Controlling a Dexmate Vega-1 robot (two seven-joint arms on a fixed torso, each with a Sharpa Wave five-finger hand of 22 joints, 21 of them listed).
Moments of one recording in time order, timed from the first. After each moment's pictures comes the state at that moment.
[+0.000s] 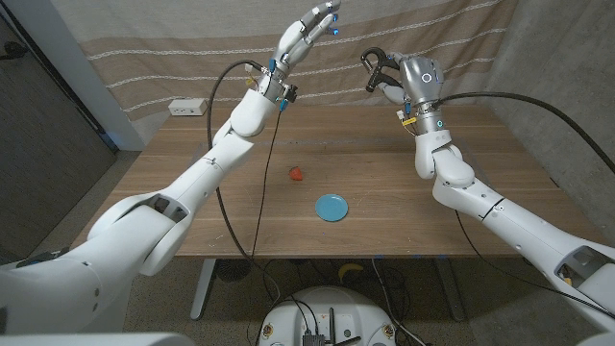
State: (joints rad) left arm 0.38 0.32 0.55 -1.13 -0.11 -0.83 0.02; left_hand 0.42 0.06 0.10 0.05 0.20 0.31 -0.14 0.26 0.18 0.31 -0.09 0.26 0.21 0.35 -0.05 0.24 0.20 0.28 0.00 0.69 0.19; right arm -0.65 -0.69 -0.66 -1.69 -0.88 -0.38 -0.72; right_hand 0.84 -0.02 0.33 -0.16 0.26 0.82 -0.04 0.31 0.23 0.98 -0.12 0.20 0.26 1.11 -0.15 0.40 0.37 1.06 -0.18 0.65 0.21
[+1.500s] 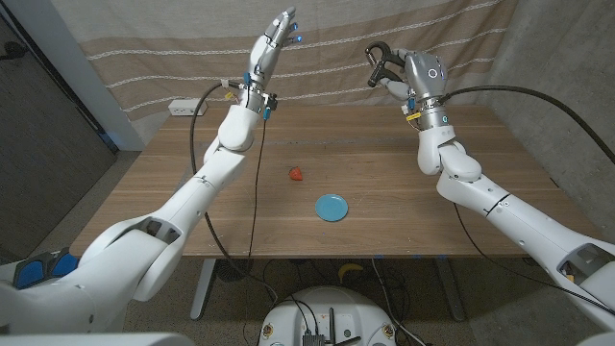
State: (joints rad) left arm 0.51 0.35 0.45 -1.22 -0.25 -0.69 0.09; left_hand 0.34 0.11 0.10 0.07 0.21 0.28 -0.17 0.20 0.18 0.22 -0.08 0.21 0.20 0.30 -0.04 0.20 0.19 0.23 0.04 0.64 0.19; right arm -0.65 -0.69 -0.62 -1.68 -0.79 -0.28 -0.75; right_hand 0.87 -0.04 0.34 -0.16 0.24 0.83 -0.03 0.29 0.23 0.98 -0.10 0.21 0.27 1.15 -0.15 0.43 0.41 1.09 -0.19 0.72 0.23
